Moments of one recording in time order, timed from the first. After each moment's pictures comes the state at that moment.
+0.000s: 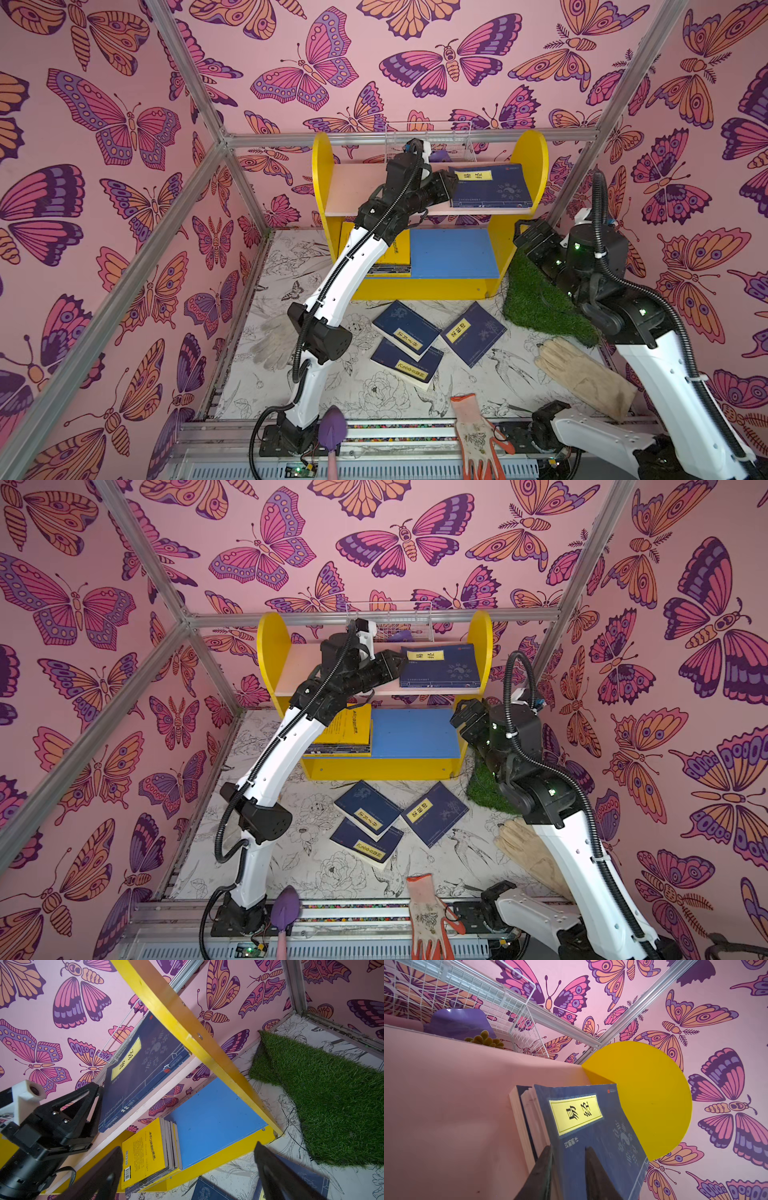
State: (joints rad) left arm -0.65 2.17 2.64 -0.60 0.17 -0.72; right arm 0.43 1.07 1.52 -0.79 0.35 0.91
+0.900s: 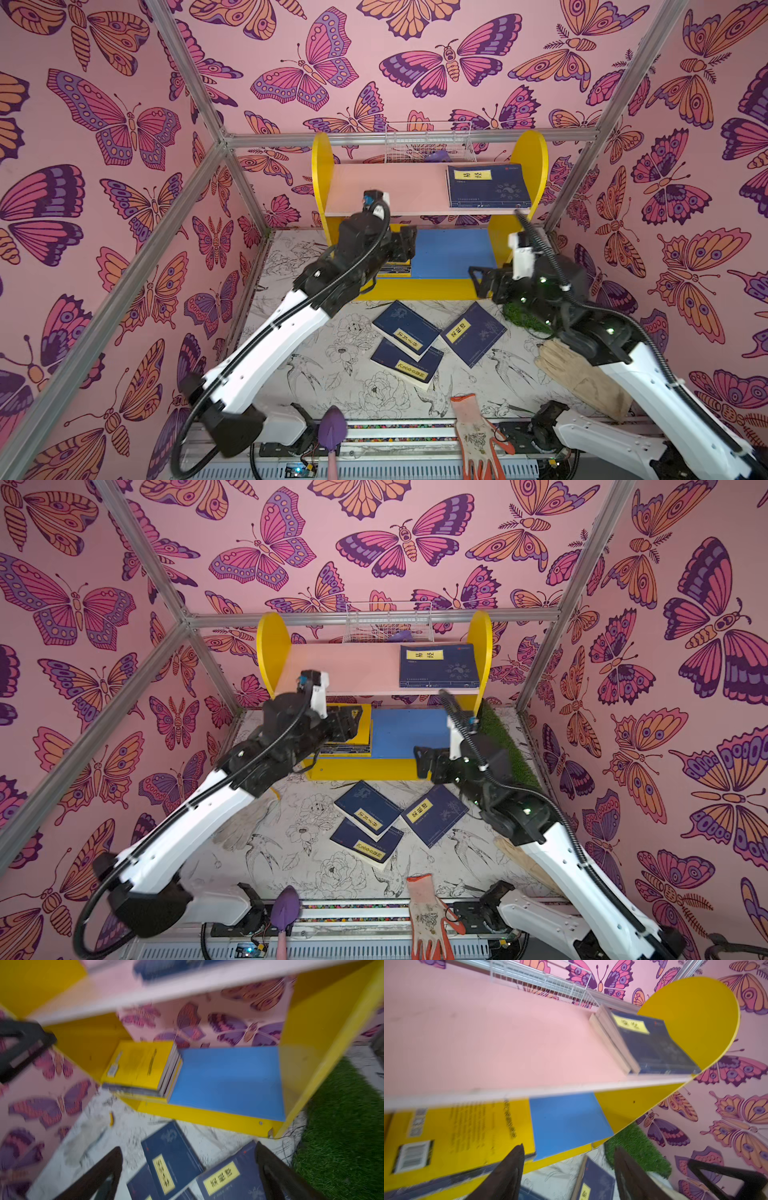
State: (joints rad) left arm -0.73 1.28 1.46 -0.47 -0.20 -0.44; right arm 0.69 0.99 1.18 -0.67 0.18 0.39
